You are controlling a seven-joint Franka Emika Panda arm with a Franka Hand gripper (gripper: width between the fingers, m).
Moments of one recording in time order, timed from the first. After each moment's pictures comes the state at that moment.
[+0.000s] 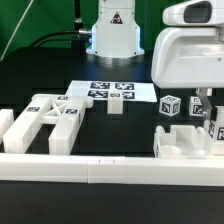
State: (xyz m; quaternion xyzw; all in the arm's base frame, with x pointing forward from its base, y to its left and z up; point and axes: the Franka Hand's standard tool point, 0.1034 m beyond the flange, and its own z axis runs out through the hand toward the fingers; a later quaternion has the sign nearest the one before) arm 0.648 0.122 0.083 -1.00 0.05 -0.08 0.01
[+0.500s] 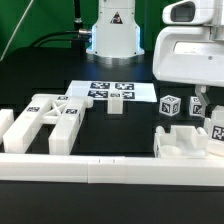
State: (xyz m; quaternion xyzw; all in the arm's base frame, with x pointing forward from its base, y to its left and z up) arm 0.648 0.120 0.083 -0.96 0.26 -0.08 0.02
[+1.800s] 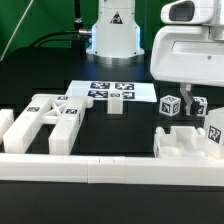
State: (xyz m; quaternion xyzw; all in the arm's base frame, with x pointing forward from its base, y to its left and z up) arm 0.648 0.117 0.084 -0.97 0.22 -0.07 0.02
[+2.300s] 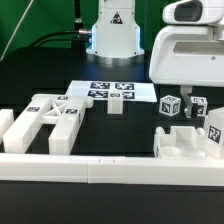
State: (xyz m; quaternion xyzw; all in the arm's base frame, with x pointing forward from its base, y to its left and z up) arm 0.648 0.117 0.084 -1.00 0.03 -0.08 0.00
